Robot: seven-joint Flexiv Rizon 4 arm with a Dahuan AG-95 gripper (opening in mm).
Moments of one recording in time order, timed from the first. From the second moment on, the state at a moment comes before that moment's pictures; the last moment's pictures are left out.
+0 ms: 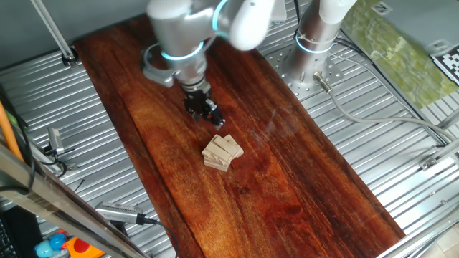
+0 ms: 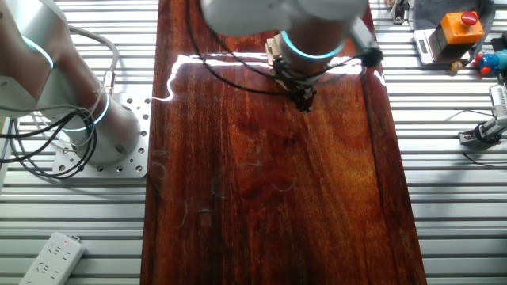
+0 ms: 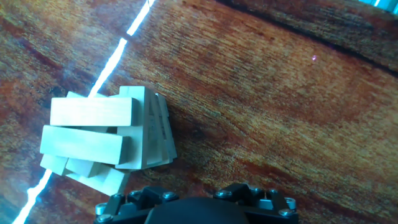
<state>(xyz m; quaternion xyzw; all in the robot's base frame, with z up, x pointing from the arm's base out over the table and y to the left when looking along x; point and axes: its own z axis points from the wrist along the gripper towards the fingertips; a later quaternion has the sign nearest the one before) 0.446 0.080 0.070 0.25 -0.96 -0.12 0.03</state>
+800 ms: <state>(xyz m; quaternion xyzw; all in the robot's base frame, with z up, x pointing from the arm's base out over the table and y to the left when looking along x) 0.445 0.081 0.074 0.26 -0.95 -0.13 0.08</state>
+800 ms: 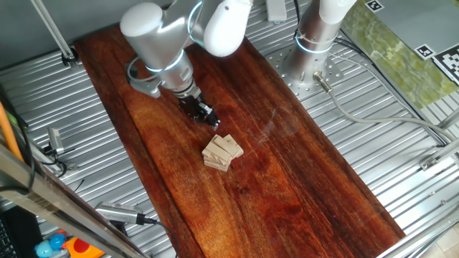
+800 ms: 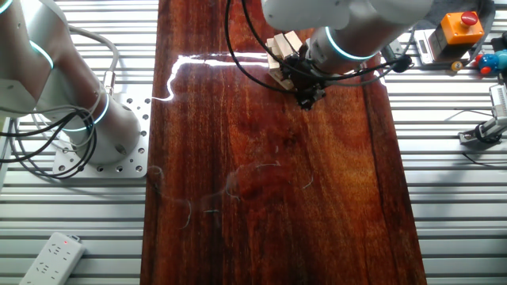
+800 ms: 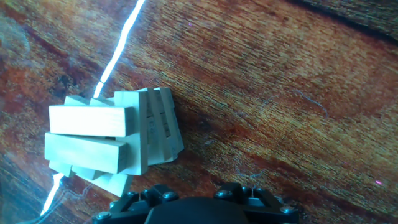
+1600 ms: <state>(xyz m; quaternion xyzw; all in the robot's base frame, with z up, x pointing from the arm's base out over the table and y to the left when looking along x) 0.449 0.081 0.069 0.30 -0.94 -0.14 0.07</state>
